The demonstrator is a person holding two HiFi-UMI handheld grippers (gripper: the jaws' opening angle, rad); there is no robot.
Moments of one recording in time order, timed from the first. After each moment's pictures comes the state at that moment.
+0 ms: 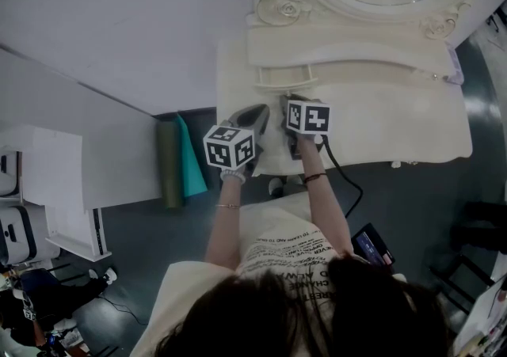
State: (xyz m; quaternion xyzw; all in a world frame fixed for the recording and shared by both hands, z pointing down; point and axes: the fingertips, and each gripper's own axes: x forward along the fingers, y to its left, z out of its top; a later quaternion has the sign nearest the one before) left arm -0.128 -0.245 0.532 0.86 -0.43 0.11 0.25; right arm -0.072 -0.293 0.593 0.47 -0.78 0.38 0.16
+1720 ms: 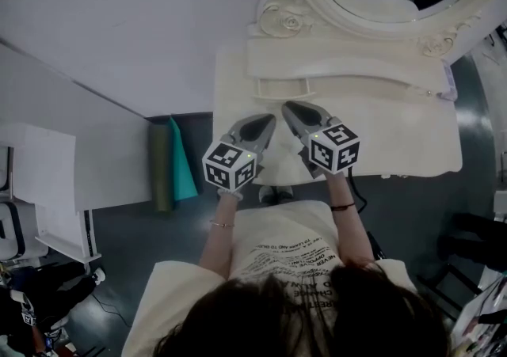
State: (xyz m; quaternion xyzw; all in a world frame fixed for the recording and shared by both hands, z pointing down) left arm -0.101 -0.233 0.477 0.90 -0.39 0.06 0.17; right arm -0.074 -0.261 0.472 0.33 -0.92 0.21 0.07
